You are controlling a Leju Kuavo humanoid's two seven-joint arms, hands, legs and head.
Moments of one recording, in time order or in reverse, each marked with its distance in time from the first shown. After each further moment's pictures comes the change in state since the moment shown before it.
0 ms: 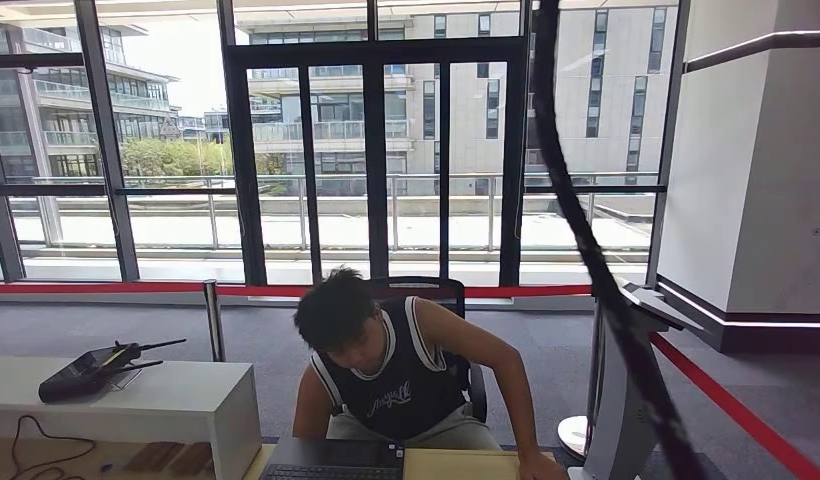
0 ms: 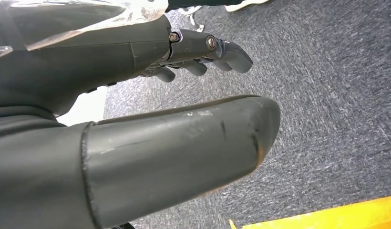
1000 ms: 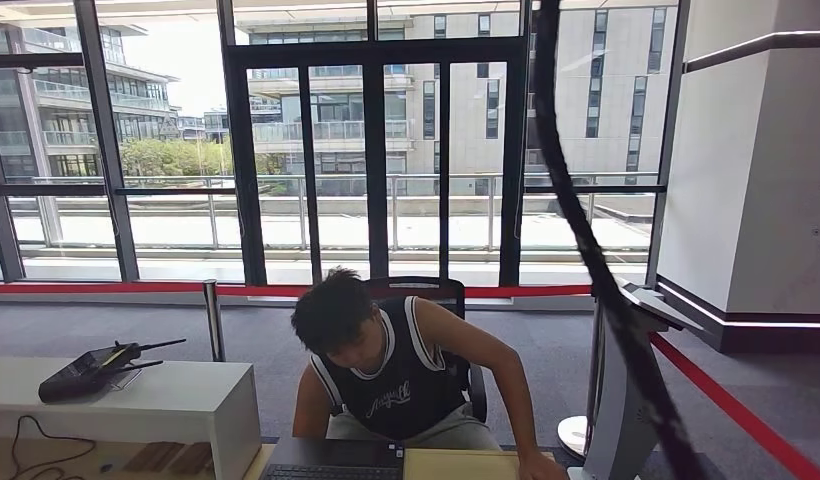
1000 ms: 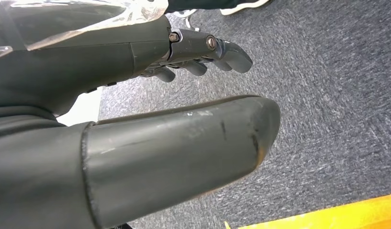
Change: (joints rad) left arm 0.000 -0.001 0.000 0.000 -0.005 0.010 -0.020; right arm -0.047 -0.002 0.004 0.132 0.216 0.031 0.107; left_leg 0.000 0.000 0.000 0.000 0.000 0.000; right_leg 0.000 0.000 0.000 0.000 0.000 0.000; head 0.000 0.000
